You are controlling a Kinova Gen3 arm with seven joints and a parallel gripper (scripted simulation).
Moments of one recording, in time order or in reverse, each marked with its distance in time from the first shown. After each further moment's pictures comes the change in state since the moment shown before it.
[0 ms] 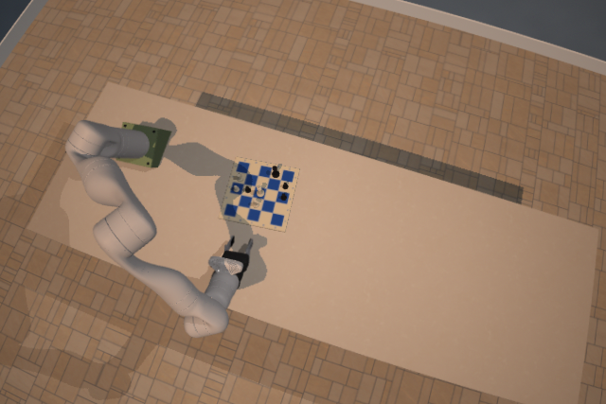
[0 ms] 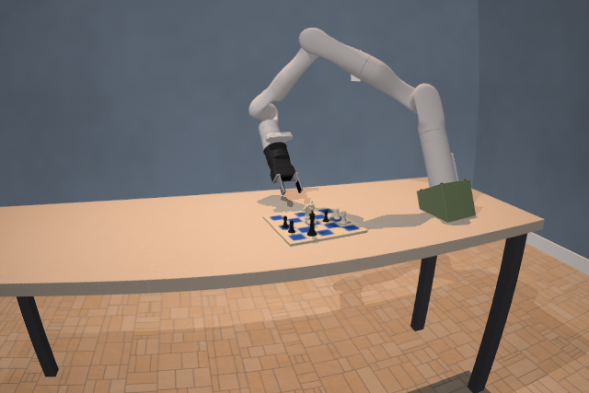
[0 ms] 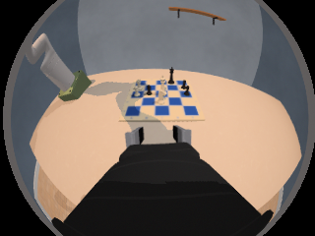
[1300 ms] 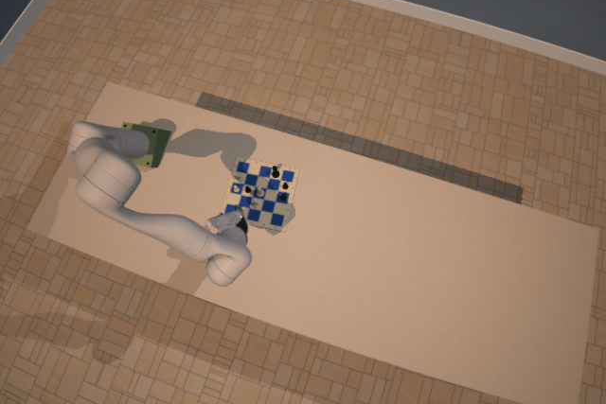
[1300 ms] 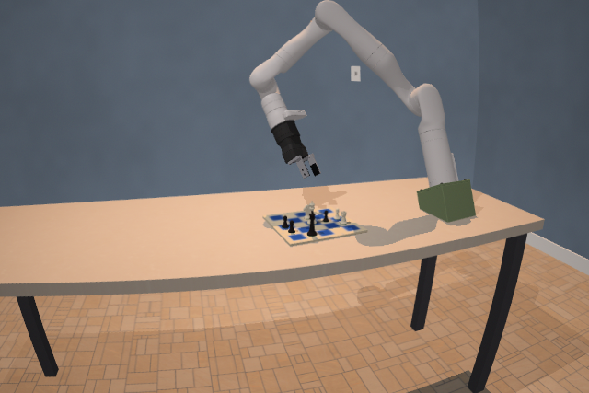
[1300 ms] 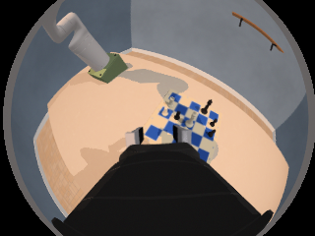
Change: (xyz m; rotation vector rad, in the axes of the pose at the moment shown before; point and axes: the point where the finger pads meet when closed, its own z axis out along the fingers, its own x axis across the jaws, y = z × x) arm -0.033 -0.092 -0.002 -0.167 -0.256 -0.426
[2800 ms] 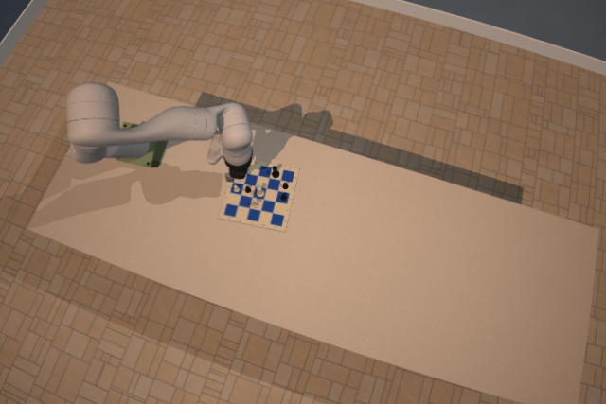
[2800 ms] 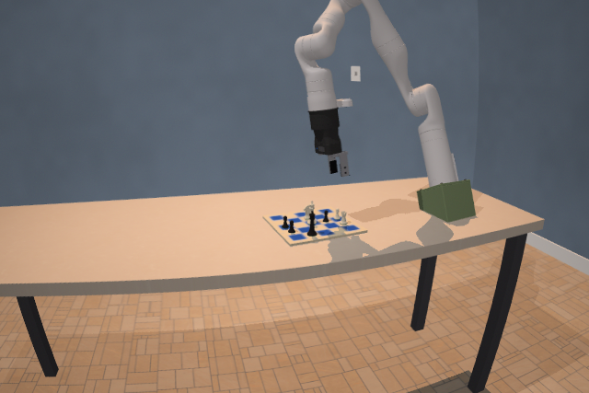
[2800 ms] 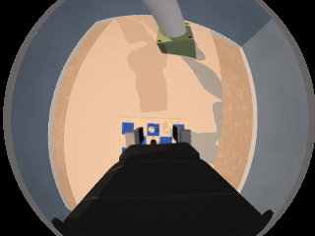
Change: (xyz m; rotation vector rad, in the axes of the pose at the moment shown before) arm 0.042 -0.117 0.042 -0.331 -0.371 -1.049
